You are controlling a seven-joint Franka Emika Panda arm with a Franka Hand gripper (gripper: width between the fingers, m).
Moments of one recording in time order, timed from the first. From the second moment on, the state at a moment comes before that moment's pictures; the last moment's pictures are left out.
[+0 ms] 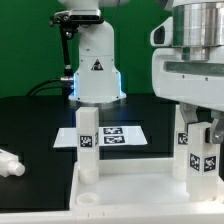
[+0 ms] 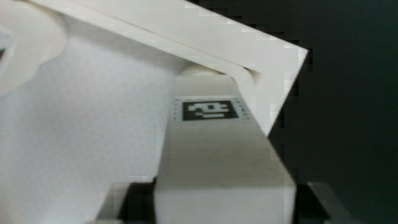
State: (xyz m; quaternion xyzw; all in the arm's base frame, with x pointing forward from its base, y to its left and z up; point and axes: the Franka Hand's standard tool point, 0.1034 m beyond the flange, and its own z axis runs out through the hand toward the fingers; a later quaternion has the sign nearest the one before) arm 0.637 0.109 0.114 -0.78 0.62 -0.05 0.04
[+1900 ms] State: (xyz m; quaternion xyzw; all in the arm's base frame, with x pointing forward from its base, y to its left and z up) arm 0.642 0.114 0.117 -0.97 0.22 -0.06 0.02
